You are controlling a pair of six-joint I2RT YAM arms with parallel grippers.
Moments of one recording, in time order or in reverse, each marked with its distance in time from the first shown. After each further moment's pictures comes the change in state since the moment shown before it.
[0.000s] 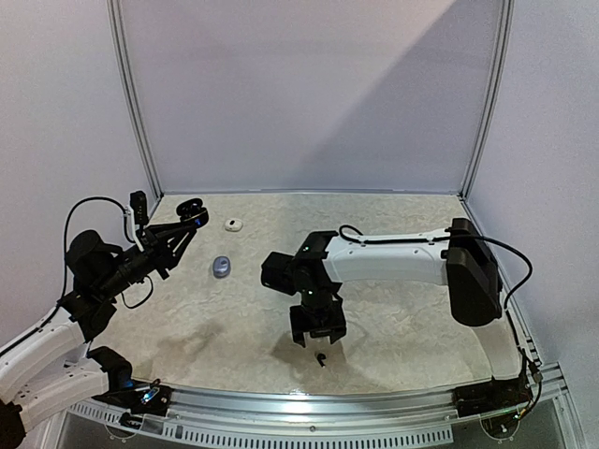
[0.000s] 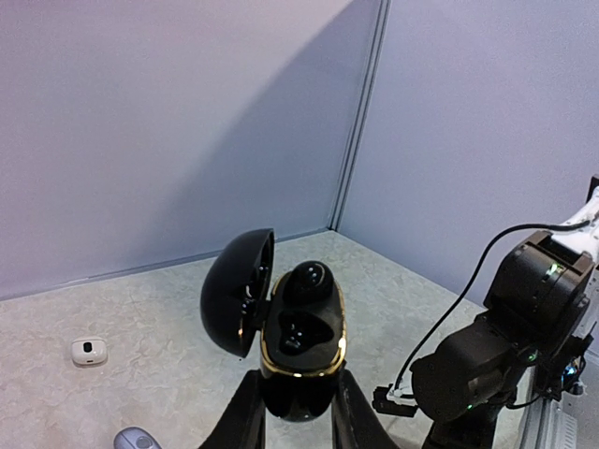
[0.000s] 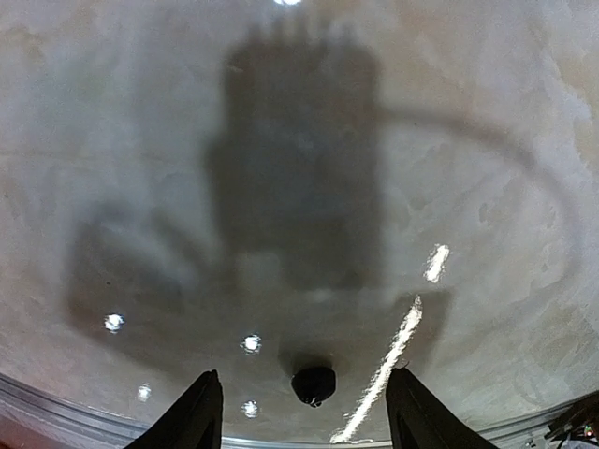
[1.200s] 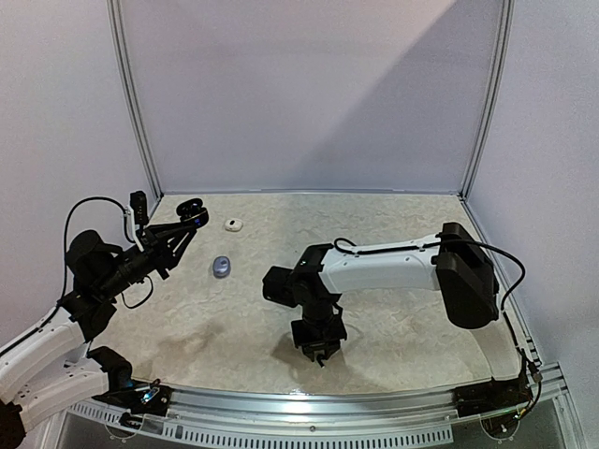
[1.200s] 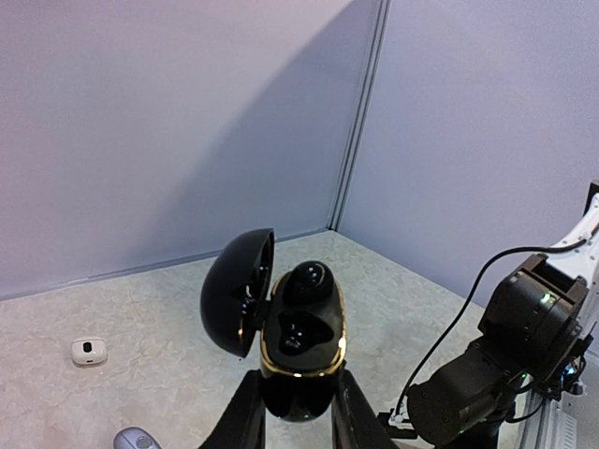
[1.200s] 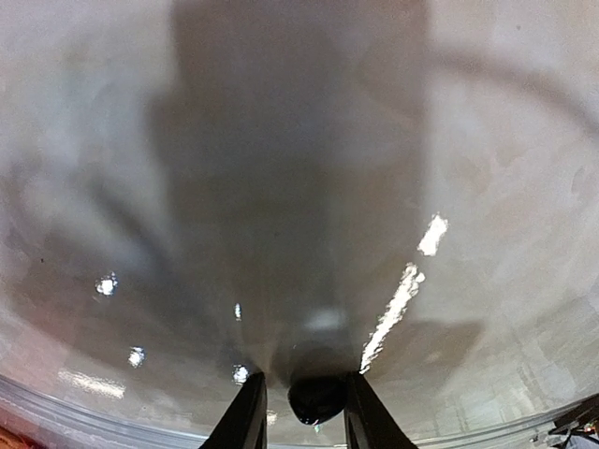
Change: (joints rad) left arm 0.000 0.000 0.000 0.000 0.000 0.000; right arm 0.023 0.025 -0.064 0.029 -0.108 -0.029
